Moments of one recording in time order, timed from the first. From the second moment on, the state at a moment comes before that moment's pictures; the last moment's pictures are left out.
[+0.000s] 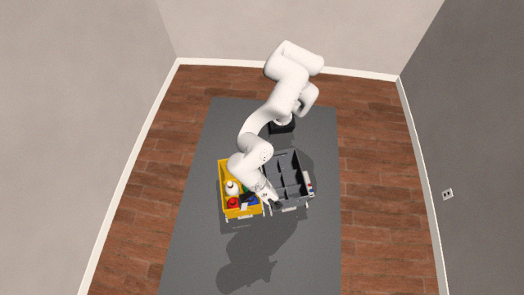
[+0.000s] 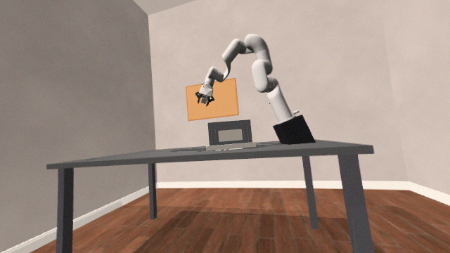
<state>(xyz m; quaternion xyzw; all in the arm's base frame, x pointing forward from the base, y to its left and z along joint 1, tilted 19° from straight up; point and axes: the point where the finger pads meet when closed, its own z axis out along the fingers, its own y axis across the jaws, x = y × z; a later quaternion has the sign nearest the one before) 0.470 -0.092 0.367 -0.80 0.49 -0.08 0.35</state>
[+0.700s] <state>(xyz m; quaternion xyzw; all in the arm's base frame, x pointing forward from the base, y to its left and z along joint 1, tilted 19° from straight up) 0.458 0.001 0.366 -0.84 0.45 -0.04 0.29</state>
